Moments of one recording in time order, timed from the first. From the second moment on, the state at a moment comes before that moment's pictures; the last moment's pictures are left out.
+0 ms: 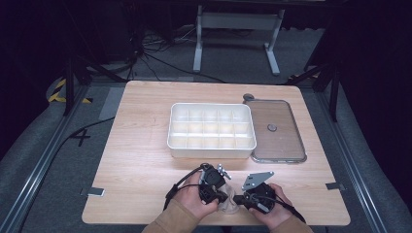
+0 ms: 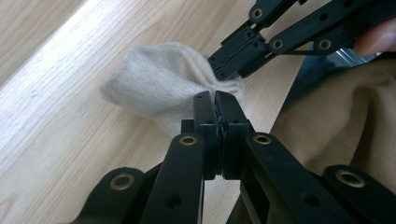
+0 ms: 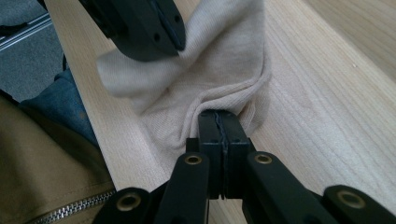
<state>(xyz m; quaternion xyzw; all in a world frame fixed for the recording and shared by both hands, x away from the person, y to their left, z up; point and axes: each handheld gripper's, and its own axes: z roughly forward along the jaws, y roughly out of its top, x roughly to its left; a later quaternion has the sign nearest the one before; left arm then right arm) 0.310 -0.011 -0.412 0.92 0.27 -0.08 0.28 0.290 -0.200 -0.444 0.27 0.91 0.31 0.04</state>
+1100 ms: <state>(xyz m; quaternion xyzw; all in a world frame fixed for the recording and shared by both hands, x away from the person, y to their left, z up) 0.310 -0.024 -0.430 0.92 0.26 -0.12 0.29 0.293 -0.207 -0.418 0.28 0.88 0.39 0.05</state>
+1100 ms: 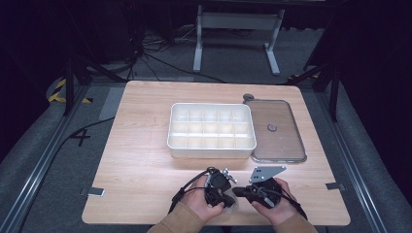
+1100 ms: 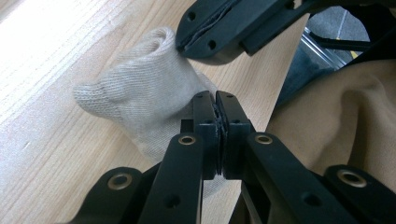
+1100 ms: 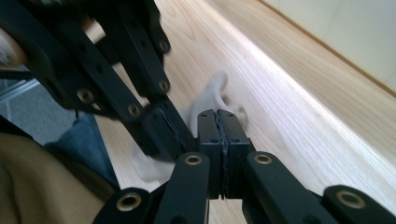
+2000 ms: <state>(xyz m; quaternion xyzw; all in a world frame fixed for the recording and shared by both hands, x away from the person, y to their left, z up) 0.310 -0.007 -0.419 0.91 0.27 -0.11 0.31 0.302 -0.205 -0.440 0.30 0.88 0.35 0.04</state>
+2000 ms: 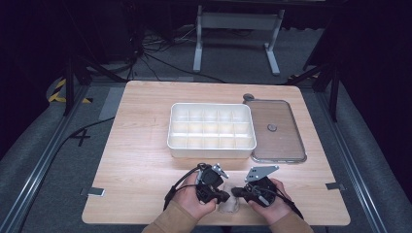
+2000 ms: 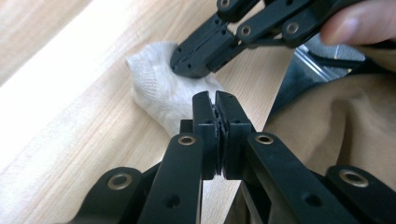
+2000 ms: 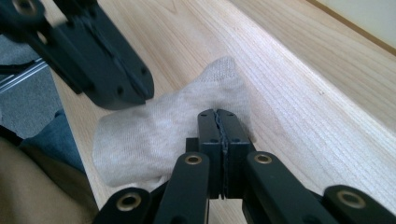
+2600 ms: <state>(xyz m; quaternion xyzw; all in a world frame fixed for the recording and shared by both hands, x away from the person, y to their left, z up) 0.304 -0.027 -0.433 0.92 0.26 -0.10 0.27 0.296 -0.217 -0.427 0.31 0.88 0.36 0.04</state>
